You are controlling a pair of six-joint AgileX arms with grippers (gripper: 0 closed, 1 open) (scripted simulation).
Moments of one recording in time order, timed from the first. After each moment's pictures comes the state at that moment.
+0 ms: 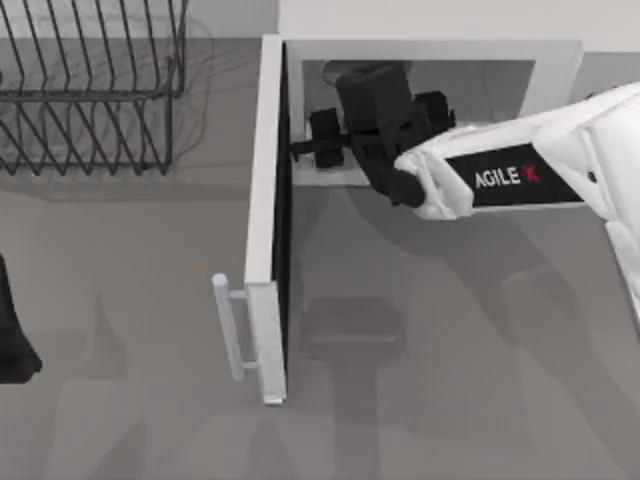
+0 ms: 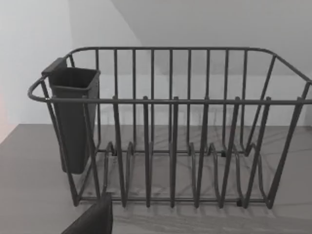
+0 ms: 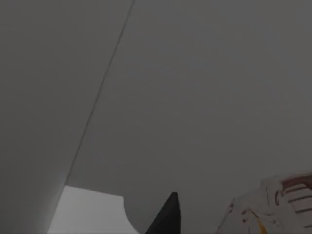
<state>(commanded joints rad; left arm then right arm) 0.00 0.00 0.00 0.00 0.00 0.00 0.55 2.46 1.63 0.27 0.39 0.16</state>
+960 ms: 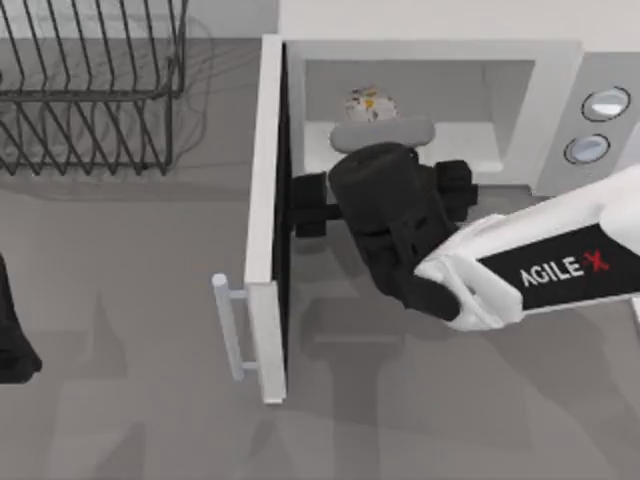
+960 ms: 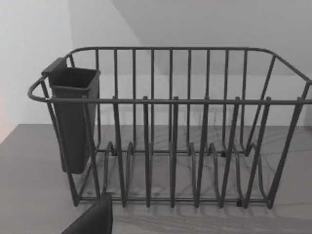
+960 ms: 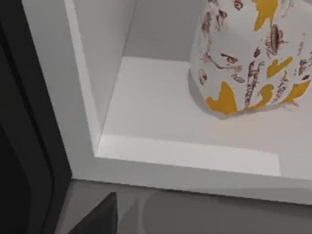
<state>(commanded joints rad) 0.00 0.00 0.00 0.00 0.00 0.00 0.78 2.11 1.12 0.46 0.58 0.31</state>
